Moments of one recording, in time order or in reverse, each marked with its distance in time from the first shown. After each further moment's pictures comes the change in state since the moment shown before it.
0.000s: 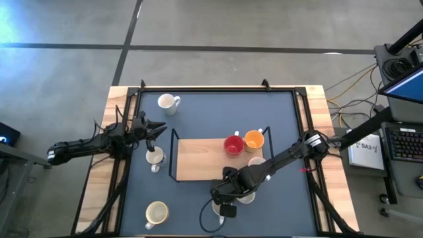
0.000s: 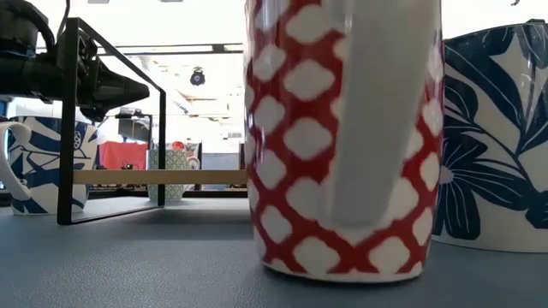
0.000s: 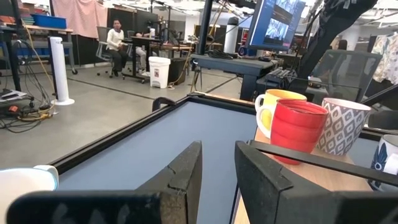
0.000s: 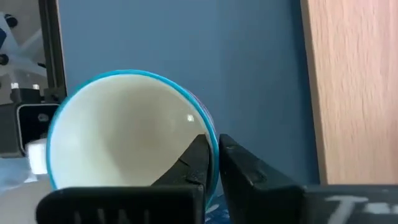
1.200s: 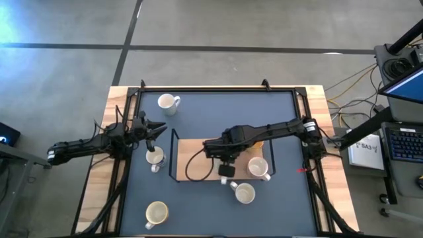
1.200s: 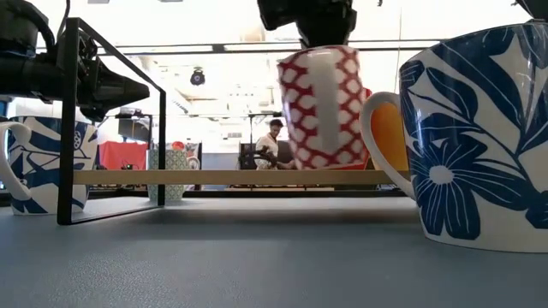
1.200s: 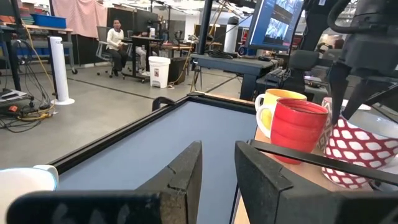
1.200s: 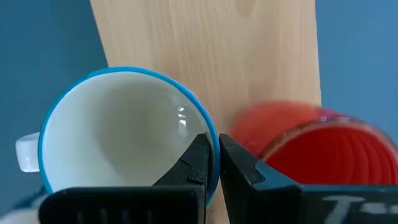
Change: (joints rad) left arm 0.000 0.001 0.000 0.000 0.000 0.000; right arm -0.292 -0.007 0.234 -0.487 0.026 -0.249
